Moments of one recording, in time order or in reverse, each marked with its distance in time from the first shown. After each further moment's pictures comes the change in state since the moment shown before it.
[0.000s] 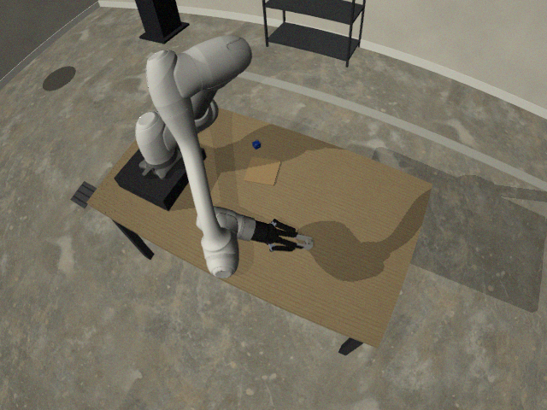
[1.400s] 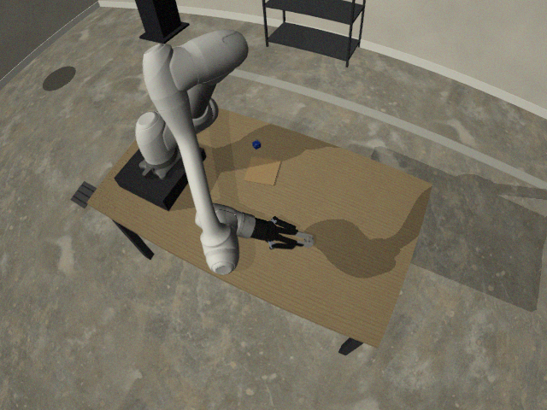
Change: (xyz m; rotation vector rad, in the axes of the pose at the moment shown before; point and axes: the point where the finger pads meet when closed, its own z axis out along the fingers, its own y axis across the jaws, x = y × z) arm -0.018 0.001 -0.009 -0.001 0.000 -0.002
